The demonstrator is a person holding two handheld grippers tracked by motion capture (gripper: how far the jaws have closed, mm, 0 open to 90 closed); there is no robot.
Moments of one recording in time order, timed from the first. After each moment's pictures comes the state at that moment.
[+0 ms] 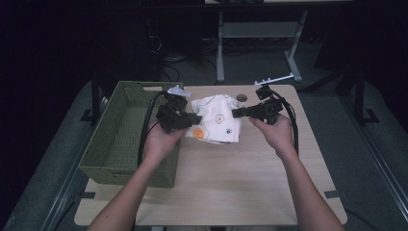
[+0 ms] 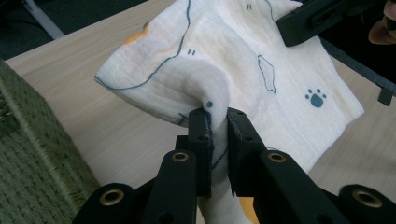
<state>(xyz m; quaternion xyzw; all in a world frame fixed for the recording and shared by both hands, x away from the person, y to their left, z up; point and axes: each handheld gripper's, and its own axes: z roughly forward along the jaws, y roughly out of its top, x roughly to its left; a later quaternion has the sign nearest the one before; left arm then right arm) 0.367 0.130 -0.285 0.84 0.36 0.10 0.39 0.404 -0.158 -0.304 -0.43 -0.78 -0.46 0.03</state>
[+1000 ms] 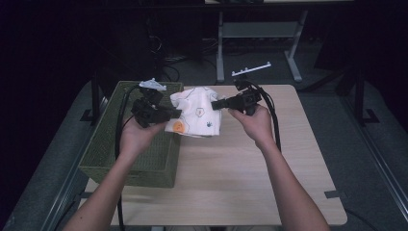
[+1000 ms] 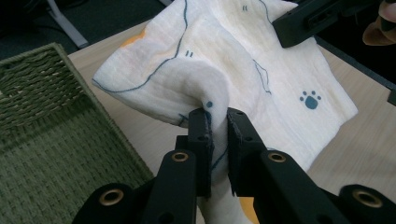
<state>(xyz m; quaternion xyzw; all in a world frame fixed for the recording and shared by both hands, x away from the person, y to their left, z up) 0.366 0.179 -0.264 0.83 0.37 0.12 0.40 0.417 -0.104 -0.282 -0.40 -0.78 -0.47 0.04</state>
